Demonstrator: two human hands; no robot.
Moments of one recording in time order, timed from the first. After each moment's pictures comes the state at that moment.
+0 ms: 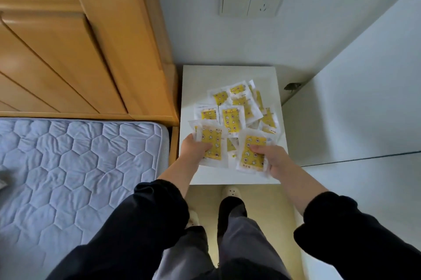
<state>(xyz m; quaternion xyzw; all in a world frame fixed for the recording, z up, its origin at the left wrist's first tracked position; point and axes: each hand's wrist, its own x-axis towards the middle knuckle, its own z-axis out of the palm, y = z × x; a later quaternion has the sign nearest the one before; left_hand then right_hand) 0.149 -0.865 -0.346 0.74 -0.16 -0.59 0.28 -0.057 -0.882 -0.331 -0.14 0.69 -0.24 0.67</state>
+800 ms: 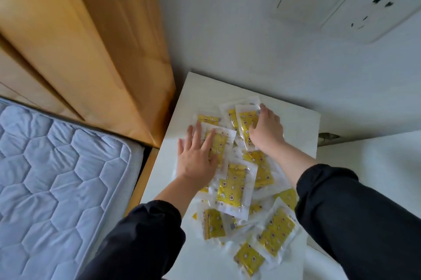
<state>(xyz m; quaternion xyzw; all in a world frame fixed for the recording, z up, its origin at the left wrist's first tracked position) 0.140 -1.016 -0.510 0.78 -0.56 -0.28 0.02 0.002 -1.159 -0.486 -0.74 0.63 0.07 0.24</state>
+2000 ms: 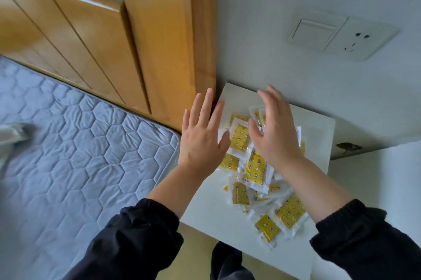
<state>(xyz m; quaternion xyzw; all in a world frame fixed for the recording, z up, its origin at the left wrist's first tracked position) 0.171 -0.945 -0.341 0.80 -0.57 -0.04 0.18 0.035 -1.044 -0.328 -0.86 0.39 -0.26 0.20</state>
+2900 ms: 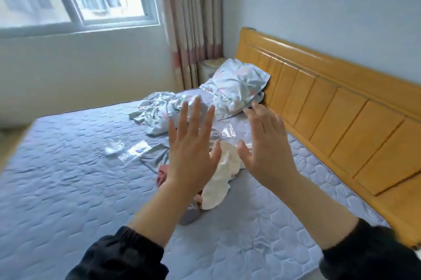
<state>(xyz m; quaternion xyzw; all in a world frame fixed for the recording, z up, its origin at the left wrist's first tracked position) 0.338 -0.176 -0.038 0.92 -0.21 0.29 0.14 0.302 -0.342 -0.029 -0.93 -0.06 -0.33 0.13</state>
